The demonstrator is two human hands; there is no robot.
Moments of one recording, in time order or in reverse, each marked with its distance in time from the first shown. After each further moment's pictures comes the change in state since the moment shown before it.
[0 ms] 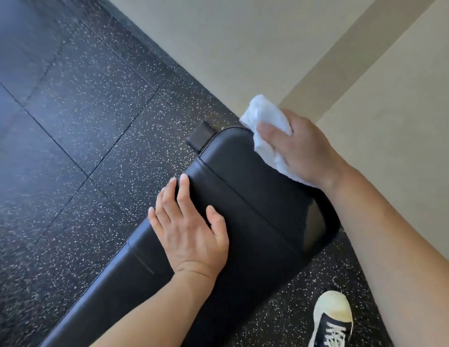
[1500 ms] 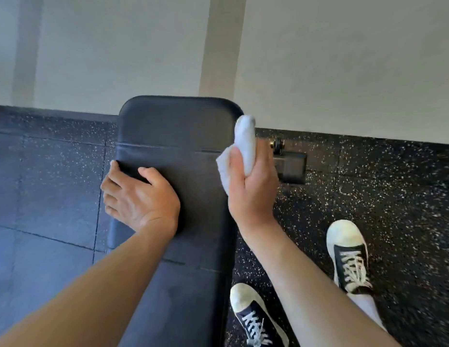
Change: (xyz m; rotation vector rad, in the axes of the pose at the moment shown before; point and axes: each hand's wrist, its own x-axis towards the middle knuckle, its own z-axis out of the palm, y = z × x) left_hand -0.005 -0.006 0.011 -0.025 0.036 0.005; right_hand -0.185 0.084 0.144 0.223 1.228 -0.079
